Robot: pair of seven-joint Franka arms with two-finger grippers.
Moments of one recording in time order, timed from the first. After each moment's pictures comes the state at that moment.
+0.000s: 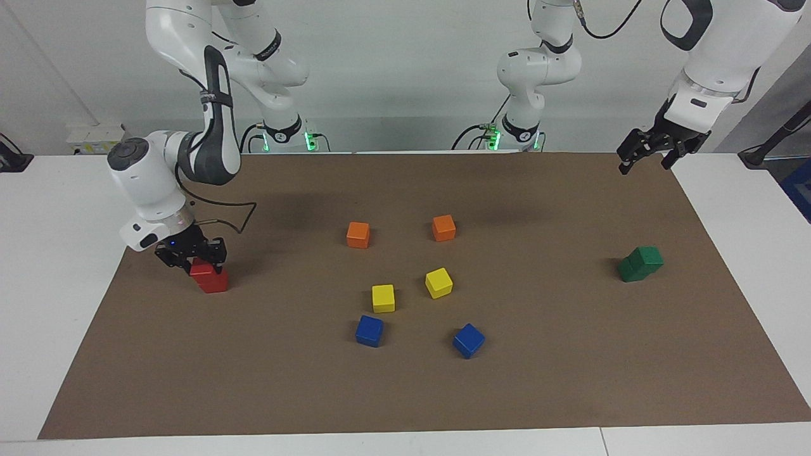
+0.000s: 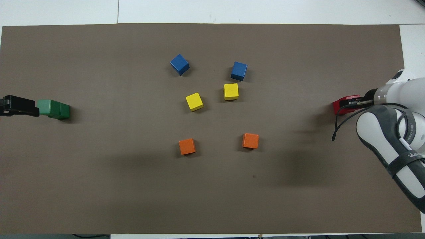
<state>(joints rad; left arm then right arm) 0.06 -0.08 -0.04 -1.70 0.01 1.61 -0.03 -0.16 0.17 0.01 -2.12 0.05 2.41 -0.25</state>
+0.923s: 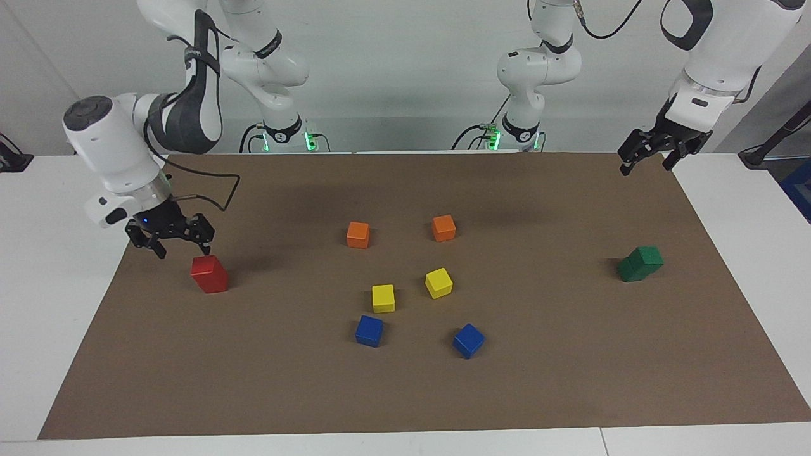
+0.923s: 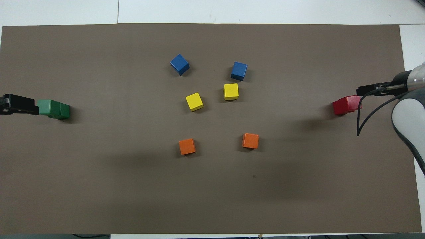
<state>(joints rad) 0.06 -0.08 -0.04 -1.70 0.01 1.62 -0.03 -0.16 0.05 0.01 -1.91 0.05 2.10 -0.22</state>
